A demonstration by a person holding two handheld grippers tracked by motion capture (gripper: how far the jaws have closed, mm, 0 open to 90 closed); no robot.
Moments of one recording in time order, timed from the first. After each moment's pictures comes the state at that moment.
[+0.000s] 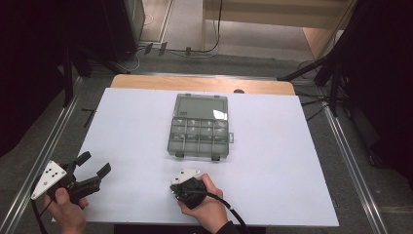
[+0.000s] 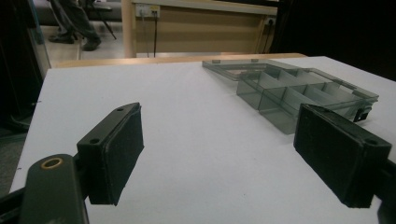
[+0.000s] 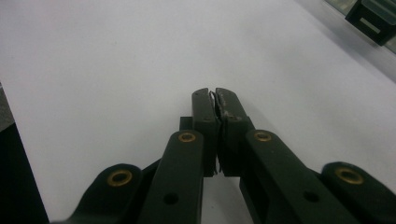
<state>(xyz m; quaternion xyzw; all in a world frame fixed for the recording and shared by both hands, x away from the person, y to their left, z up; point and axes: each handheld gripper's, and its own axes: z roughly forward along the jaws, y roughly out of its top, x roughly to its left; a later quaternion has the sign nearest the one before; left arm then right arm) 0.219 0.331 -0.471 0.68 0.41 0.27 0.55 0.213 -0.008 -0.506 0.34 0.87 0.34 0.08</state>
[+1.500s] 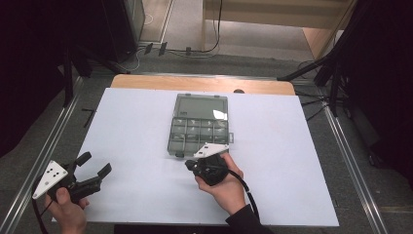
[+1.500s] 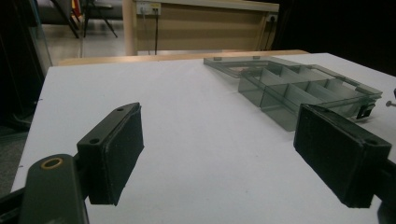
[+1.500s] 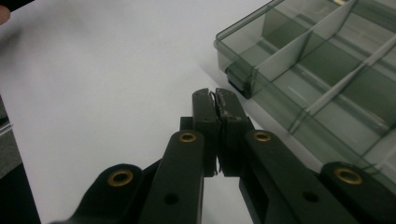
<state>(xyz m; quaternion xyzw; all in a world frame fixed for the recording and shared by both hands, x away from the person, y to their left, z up) 0.220 0.331 -0.472 0.68 0.41 0.27 0.55 0.248 -0.065 -0.453 0.37 0.83 0.40 0.09</state>
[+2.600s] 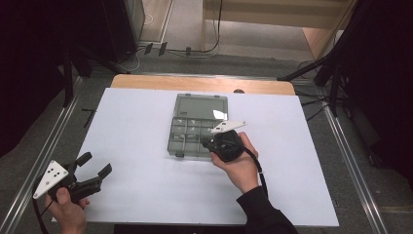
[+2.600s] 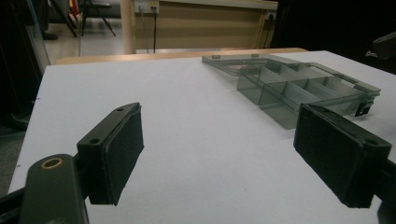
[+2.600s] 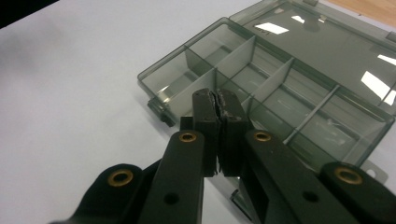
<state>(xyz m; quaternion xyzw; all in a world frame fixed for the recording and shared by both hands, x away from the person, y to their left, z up) 0.220 0.331 -0.472 0.68 0.41 0.27 0.55 0.289 -0.105 -0.423 0.40 0.81 0.40 0.13</state>
